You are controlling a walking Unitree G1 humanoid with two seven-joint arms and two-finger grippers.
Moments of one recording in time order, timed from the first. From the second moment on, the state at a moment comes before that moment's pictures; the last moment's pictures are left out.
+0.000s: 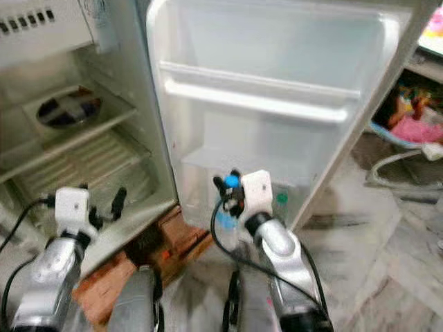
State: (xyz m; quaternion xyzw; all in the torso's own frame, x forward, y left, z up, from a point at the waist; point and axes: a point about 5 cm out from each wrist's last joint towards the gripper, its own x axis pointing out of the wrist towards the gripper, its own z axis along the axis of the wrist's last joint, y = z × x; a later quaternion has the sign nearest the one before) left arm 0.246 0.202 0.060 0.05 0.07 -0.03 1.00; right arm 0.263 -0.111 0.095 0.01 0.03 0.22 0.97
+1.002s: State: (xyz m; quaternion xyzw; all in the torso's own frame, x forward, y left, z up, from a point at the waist) left arm 0.252 0.202 0.066 0.04 0.05 -0.04 1.00; right arm 0.272 -0.114 0.093 -0.02 0.02 0.19 0.98
